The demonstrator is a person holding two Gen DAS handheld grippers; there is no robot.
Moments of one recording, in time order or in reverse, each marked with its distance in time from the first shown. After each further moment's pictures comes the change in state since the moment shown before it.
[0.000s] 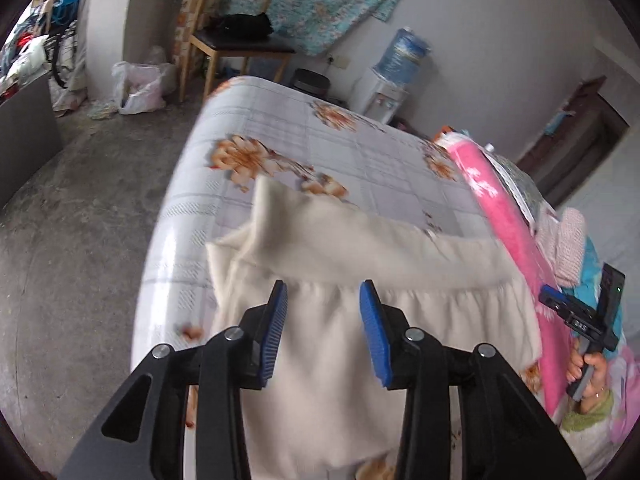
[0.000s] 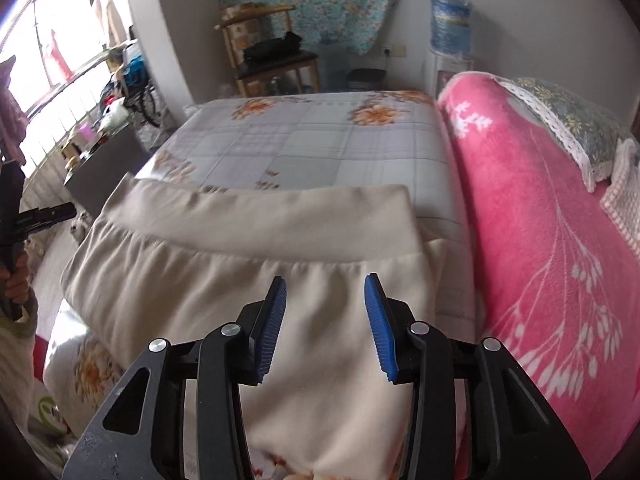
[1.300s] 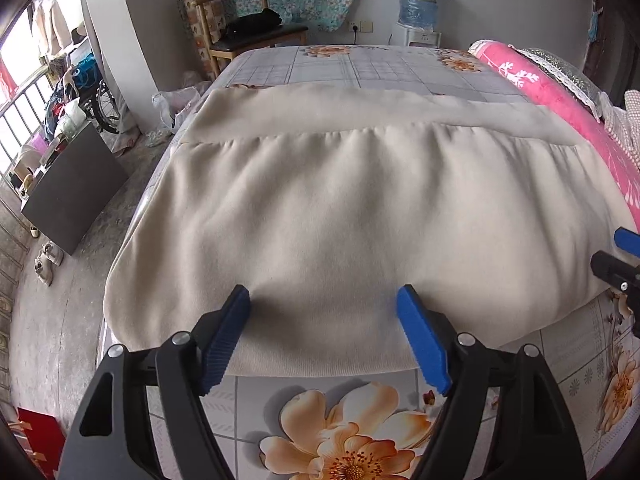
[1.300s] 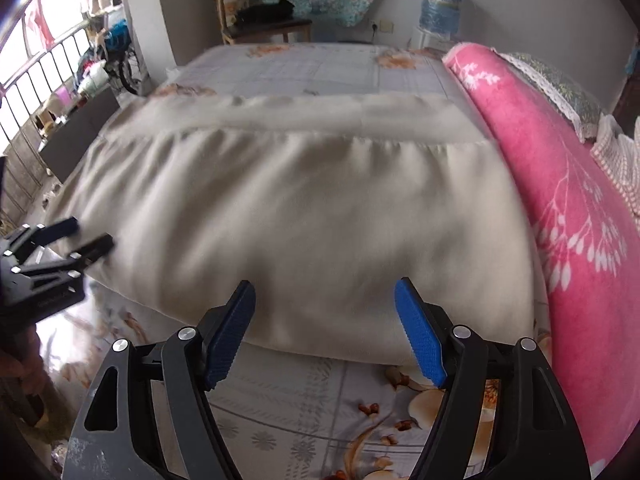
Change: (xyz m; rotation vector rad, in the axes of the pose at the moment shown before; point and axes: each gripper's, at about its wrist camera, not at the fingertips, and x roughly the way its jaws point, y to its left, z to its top) left arm 0.059 -0.107 -0.108 0.180 0.034 0.436; right arm 0.006 0.102 -0.062 0.015 0.042 -0.127
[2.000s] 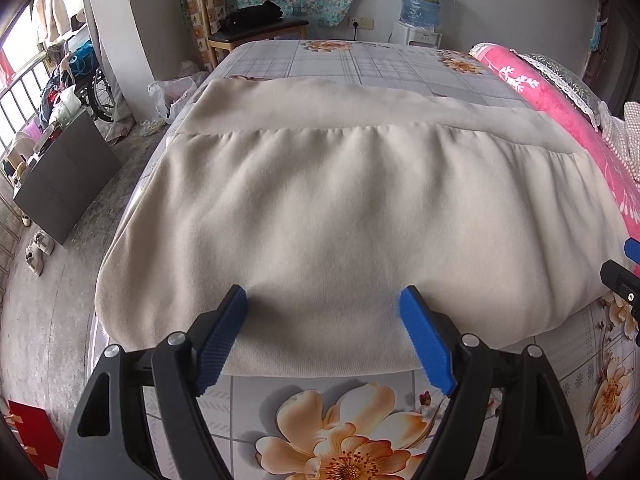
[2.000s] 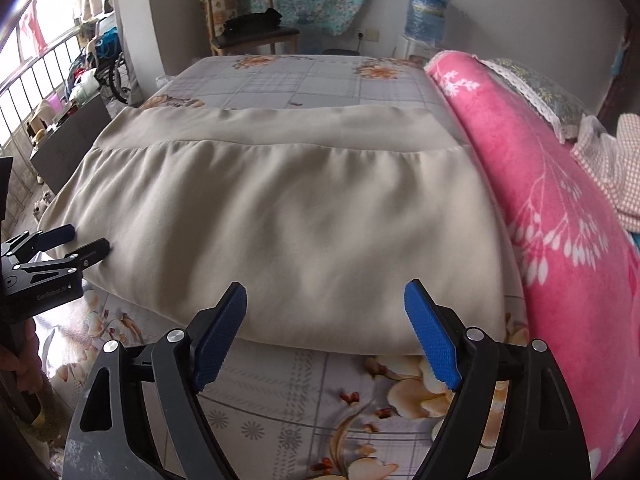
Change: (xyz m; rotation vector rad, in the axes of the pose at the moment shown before) left arm 0.005 0.003 0.004 -0.026 0.022 -0.033; right arm -0.003 -0.019 -0.007 0.034 0.007 -0.082
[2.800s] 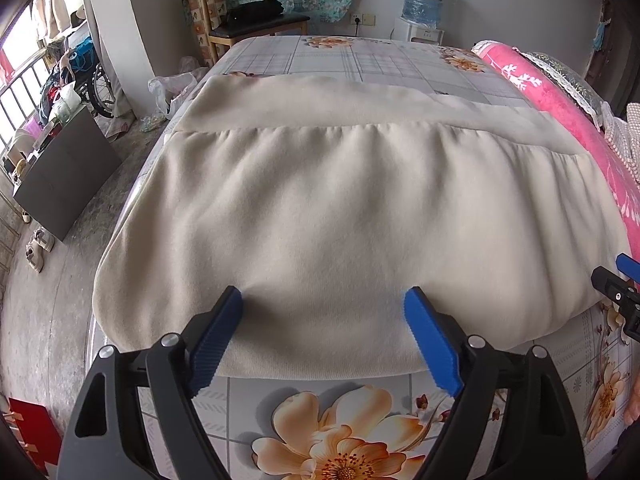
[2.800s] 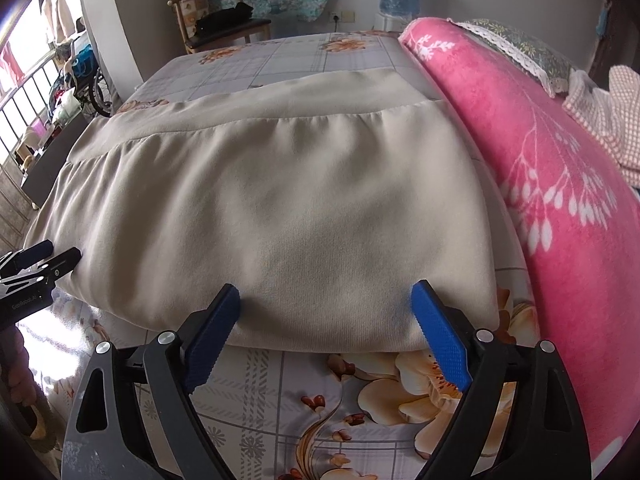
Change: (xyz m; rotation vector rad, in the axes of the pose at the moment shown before) left arm 0.003 -0.003 0.003 -0.003 0.014 0.003; right arm 0.025 -0.030 -0.008 0.106 0.045 0.024
